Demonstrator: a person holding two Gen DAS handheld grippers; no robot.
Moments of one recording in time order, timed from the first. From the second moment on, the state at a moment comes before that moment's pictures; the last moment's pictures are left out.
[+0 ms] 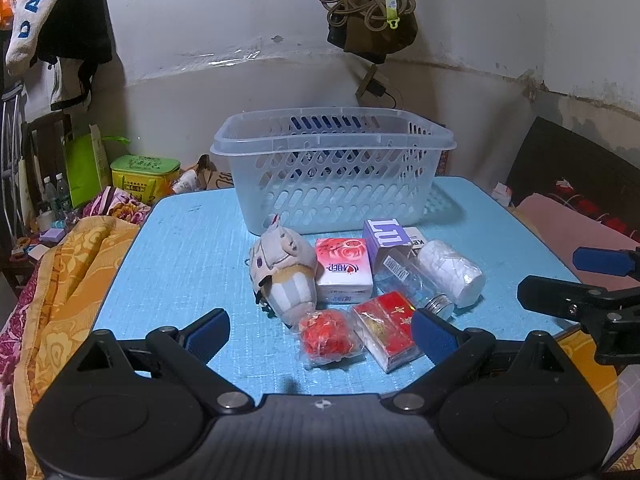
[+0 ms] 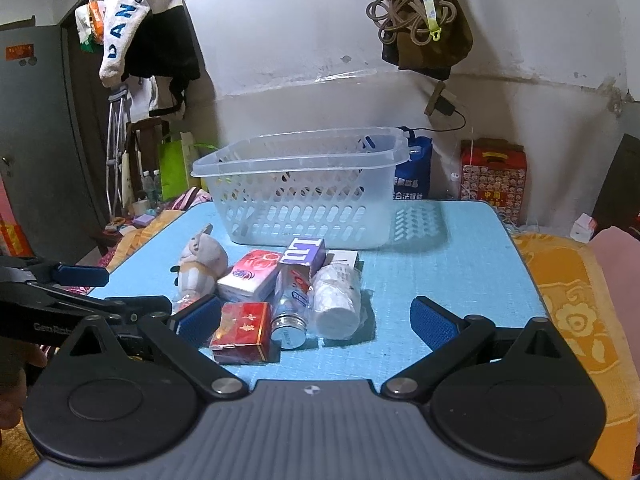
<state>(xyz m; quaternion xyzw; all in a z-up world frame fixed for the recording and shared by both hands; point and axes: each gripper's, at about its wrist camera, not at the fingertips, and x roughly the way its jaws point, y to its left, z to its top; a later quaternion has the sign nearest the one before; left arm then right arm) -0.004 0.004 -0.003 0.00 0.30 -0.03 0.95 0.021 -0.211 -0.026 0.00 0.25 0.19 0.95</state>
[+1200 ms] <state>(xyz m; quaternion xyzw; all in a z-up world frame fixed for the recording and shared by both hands) 0.020 0.041 -0.029 0.00 0.33 -0.08 0.94 0.033 -0.217 -0.066 -0.02 0.17 0.16 0.97</state>
